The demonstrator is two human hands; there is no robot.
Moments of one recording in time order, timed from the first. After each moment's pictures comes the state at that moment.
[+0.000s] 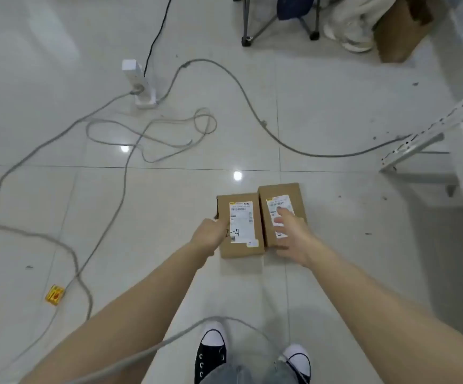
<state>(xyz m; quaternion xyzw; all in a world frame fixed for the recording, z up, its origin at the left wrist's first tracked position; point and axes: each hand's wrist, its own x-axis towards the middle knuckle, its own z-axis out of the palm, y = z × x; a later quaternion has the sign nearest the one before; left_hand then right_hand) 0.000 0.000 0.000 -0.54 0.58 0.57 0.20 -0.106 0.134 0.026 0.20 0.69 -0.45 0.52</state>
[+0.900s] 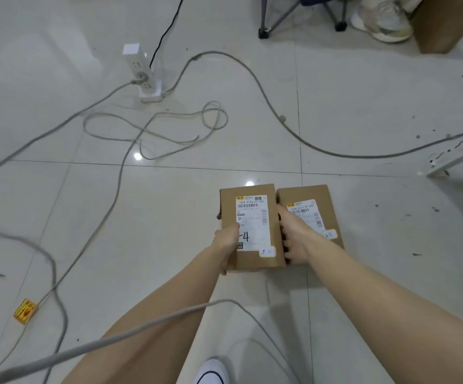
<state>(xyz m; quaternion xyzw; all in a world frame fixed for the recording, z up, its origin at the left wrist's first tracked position) -0.036 -0.010 -0.176 -0.61 0.45 0.60 0.23 -0.141 0.094 -0.151 0.16 0.70 -0.40 0.57</state>
